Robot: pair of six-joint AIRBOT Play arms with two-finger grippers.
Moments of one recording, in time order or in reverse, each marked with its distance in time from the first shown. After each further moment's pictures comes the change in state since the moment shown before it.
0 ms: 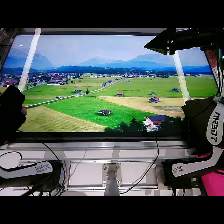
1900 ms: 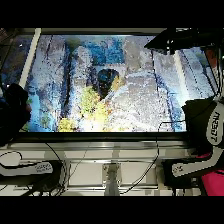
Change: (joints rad) left arm -0.057 -0.034 0.000 -0.025 -0.020 0.048; right arm 0.000 0.000 0.000 0.000 0.000 0.000
